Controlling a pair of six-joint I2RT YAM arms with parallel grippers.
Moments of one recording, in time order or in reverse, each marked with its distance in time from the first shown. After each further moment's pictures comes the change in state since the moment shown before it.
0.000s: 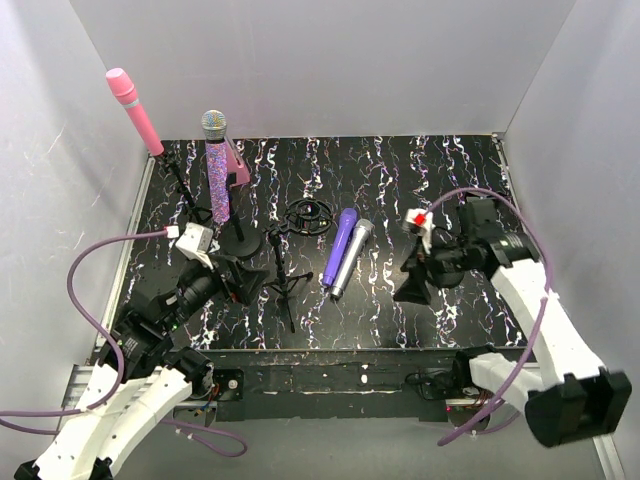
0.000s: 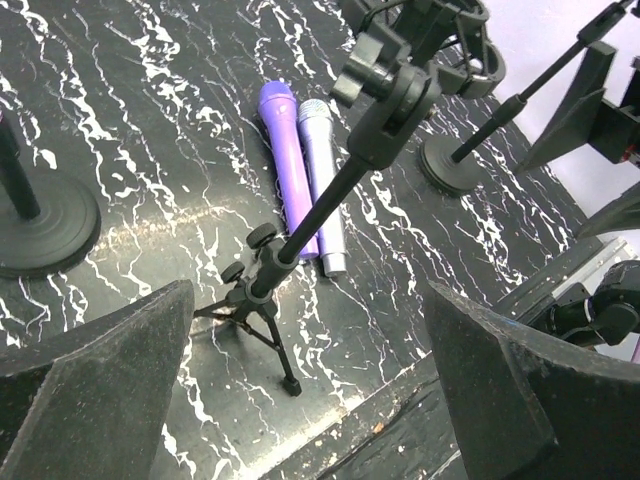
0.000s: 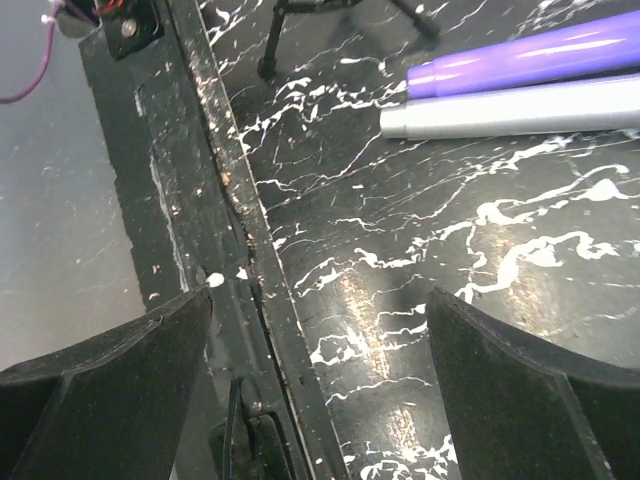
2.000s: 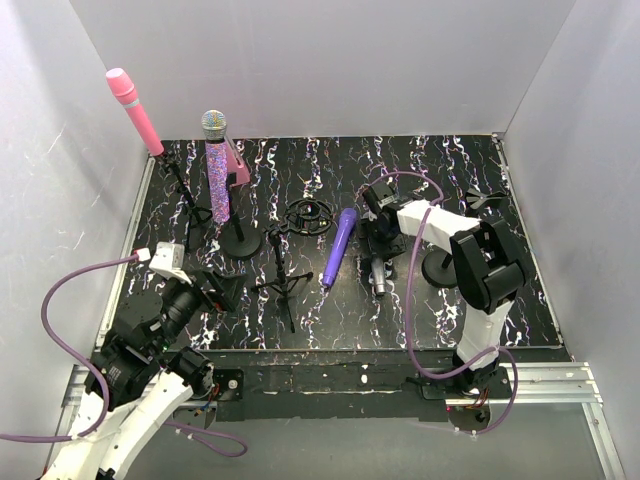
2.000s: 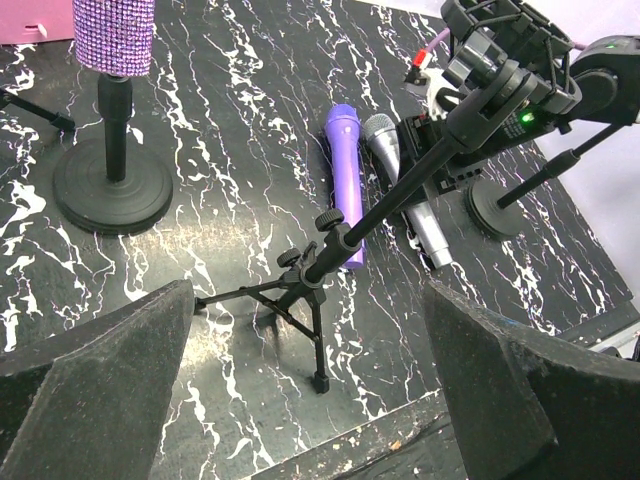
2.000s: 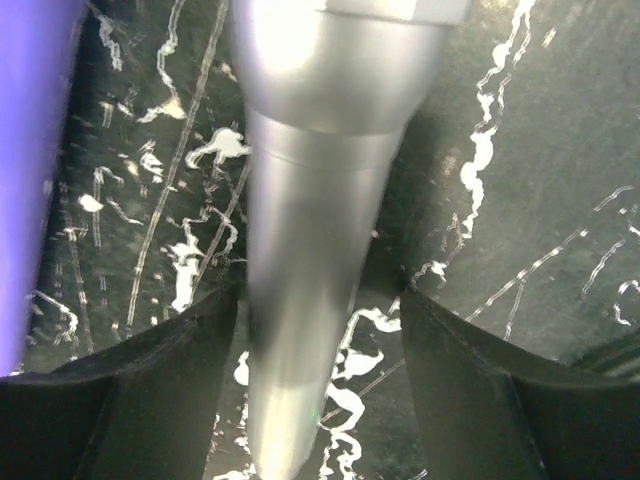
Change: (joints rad) left arm 0.000 -0.190 -0.031 -0.137 -0.202 -0.068; right arm 0.358 0.887 0.298 0.397 1.009 0.923
